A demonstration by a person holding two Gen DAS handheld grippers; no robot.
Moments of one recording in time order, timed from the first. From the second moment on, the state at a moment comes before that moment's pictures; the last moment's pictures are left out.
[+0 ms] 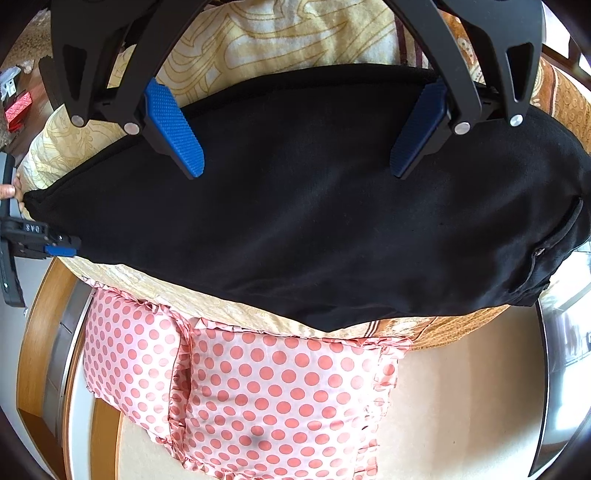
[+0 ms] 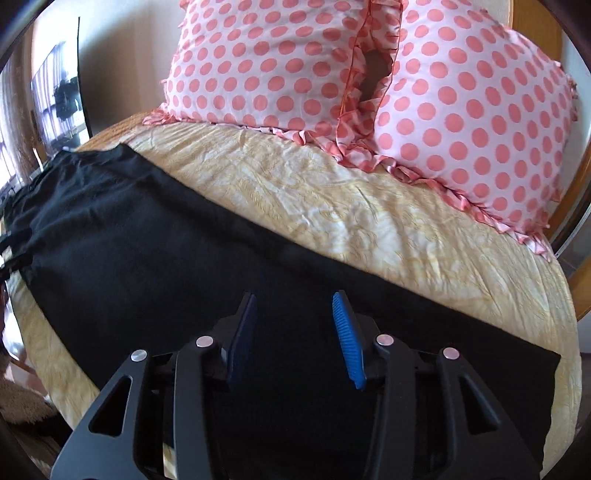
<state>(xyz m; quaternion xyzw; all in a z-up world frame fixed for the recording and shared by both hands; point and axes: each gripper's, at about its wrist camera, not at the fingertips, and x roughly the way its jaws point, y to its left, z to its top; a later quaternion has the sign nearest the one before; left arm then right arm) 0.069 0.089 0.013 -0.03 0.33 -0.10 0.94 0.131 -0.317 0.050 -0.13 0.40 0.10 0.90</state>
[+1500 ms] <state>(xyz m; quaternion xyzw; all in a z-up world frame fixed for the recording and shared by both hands) 0.065 0.086 0.009 -0.01 0.32 -0.11 0.94 0.000 -0.632 -0.003 0.60 0.22 -0.17 0.75</state>
